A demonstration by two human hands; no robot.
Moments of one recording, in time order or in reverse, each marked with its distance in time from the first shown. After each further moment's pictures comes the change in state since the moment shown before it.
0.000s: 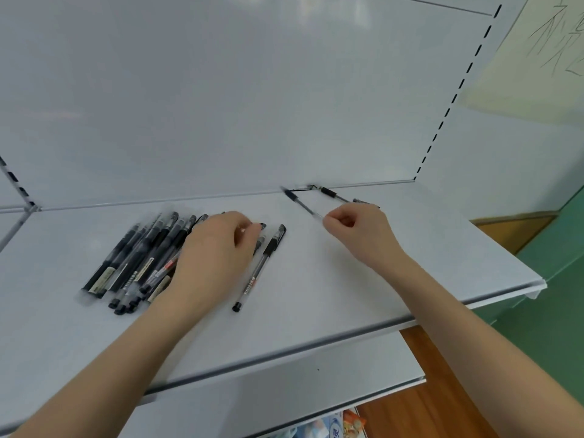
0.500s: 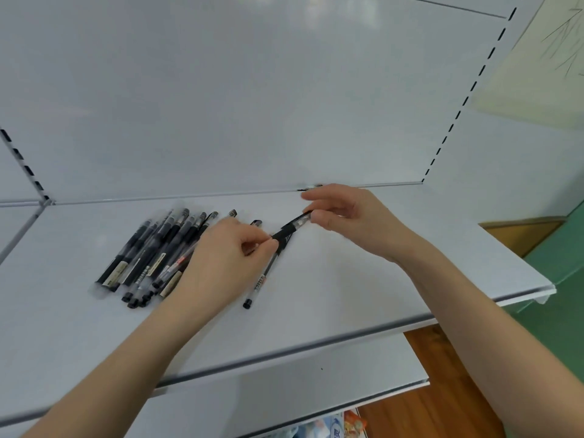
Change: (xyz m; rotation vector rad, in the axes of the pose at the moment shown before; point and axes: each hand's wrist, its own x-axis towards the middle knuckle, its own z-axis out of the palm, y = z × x) left_hand -0.011 -0.002 -0.007 -0.098 -0.098 0.017; right_hand 0.003 -0.024 -0.009 0.243 -0.308 -0.249
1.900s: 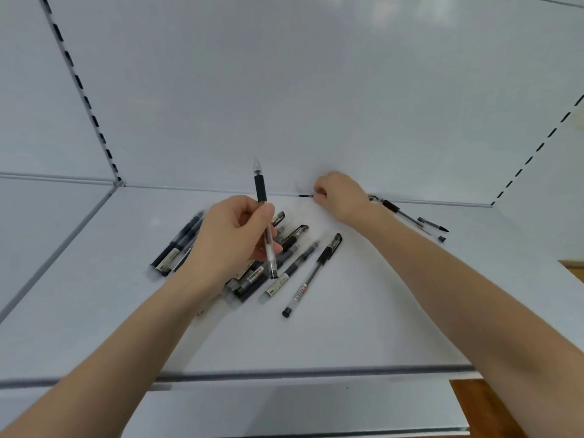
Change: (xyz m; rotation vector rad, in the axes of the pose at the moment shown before) left_hand 0.010 -0.015 -0.031 -0.673 0.129 -0.369; right_hand 0.144 0.040 0.057 -0.843 -0.084 -0.034
